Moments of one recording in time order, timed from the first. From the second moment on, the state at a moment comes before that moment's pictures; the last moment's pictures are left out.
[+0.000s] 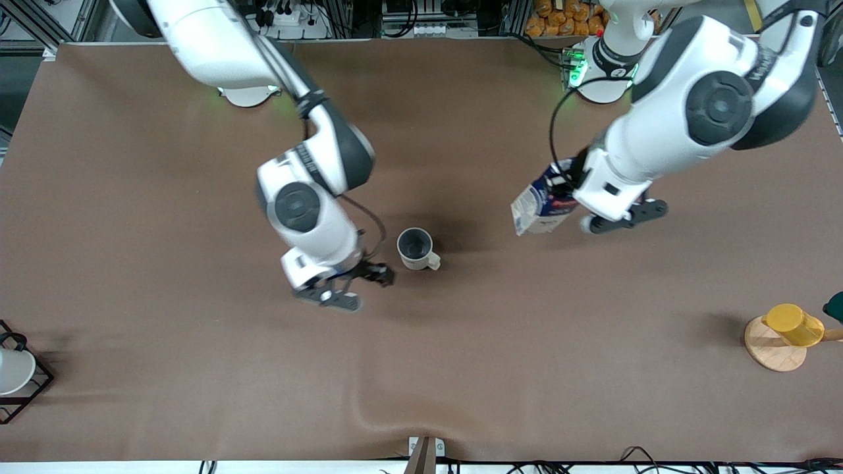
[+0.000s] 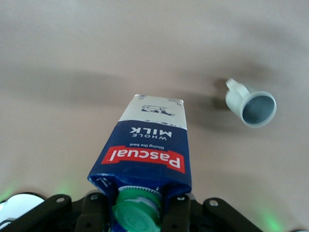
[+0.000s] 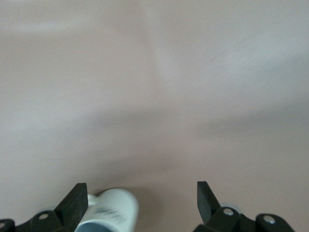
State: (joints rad) left arm 0.08 0.27 -0.61 -1.50 -0.08 1.58 -0.74; right arm 0.46 0.67 0.01 -1.28 0.08 2.00 0.65
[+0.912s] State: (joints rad) left arm -0.33 0.53 -0.60 -1.44 0.11 1.84 -1.04; right arm 0.02 0.37 0.01 -1.60 0.07 1.93 -0.07
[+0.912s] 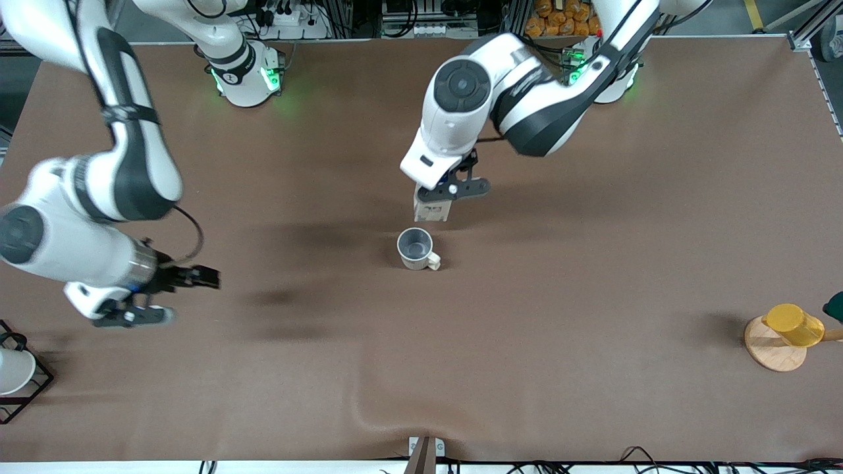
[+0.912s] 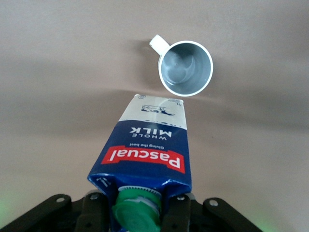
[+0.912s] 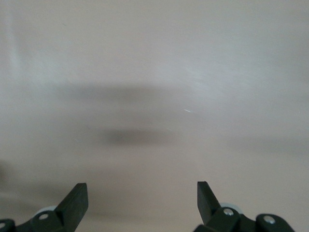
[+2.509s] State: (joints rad) left arm -0.48 0.70 -0.48 -1.36 0.16 1.91 -1.03; right arm -0.06 0.03 -0.04 -1.62 -0.02 1.59 -0.24
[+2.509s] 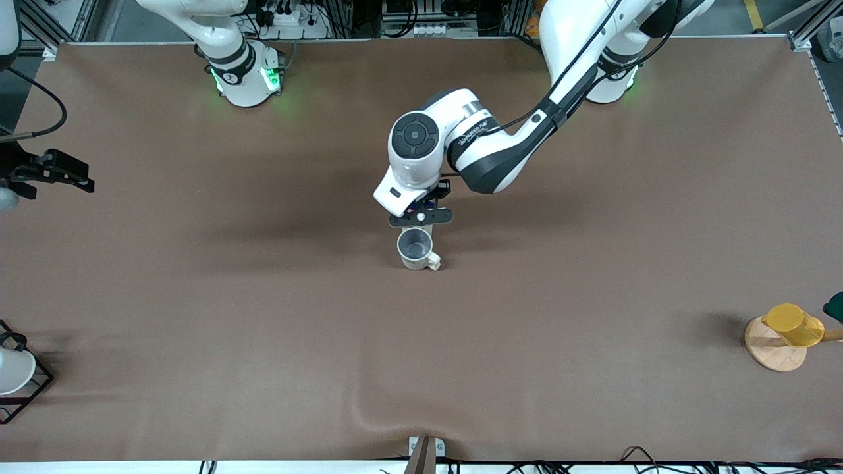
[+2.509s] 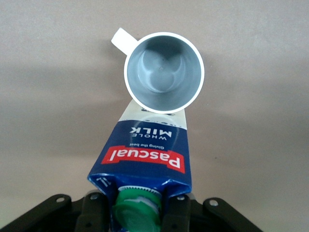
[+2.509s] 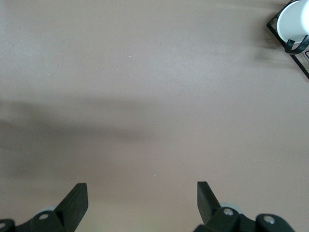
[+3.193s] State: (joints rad) left arm -0.49 0.71 -0.47 -1.35 0.16 1.91 -1.03; right arm -0.06 0.03 -0.05 -1.61 0.02 1.59 -0.11
